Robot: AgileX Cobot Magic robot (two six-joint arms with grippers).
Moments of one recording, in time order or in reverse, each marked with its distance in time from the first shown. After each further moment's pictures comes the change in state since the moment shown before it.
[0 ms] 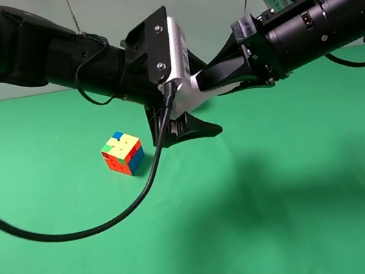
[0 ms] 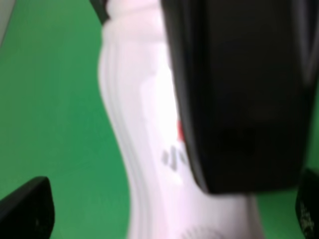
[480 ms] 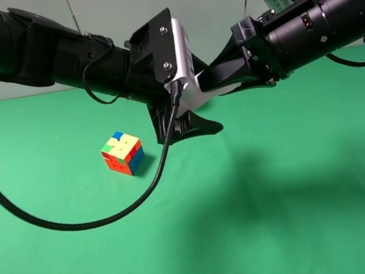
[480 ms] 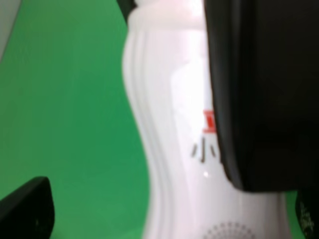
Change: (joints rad) left arm -0.003 0.030 -0.012 -0.011 -0.027 -0.001; right arm 0.000 0.001 0.001 -0.014 -0.017 0.000
